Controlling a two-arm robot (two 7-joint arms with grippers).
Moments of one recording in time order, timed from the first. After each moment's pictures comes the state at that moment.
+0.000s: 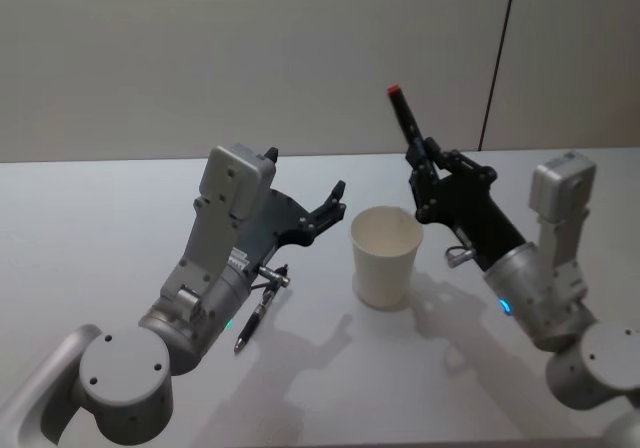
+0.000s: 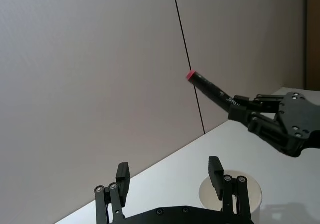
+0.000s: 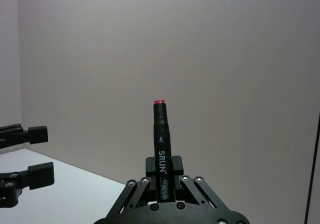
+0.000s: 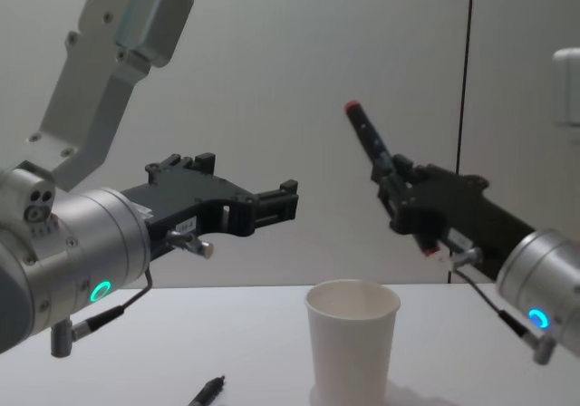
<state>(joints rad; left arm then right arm) -0.24 0.38 0.45 -1.63 -0.20 0.01 -0.01 0.36 0.07 -0.28 -1.13 0.18 -0.47 0.35</state>
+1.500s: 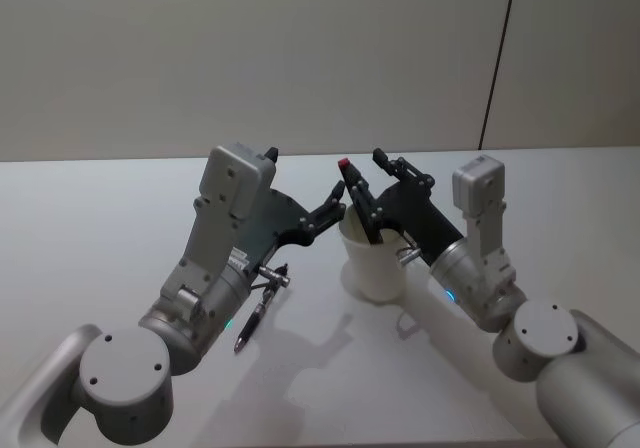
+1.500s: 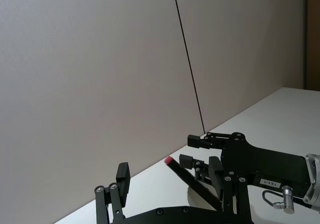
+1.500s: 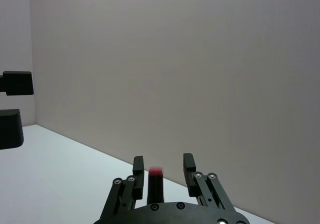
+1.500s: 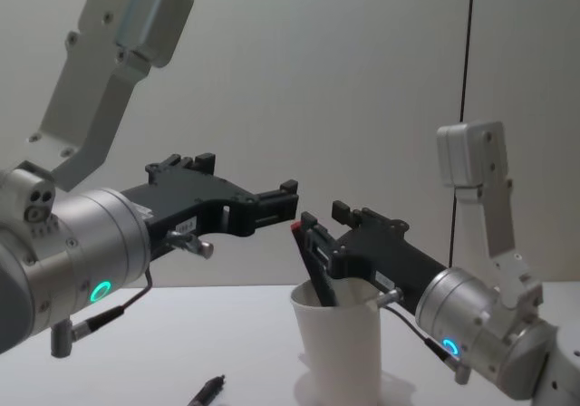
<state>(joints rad) -0.24 0.38 0.45 -1.63 -0.20 0.01 -0.01 0.69 -0.07 -0.31 -0.48 0.14 -0.72 0.43</state>
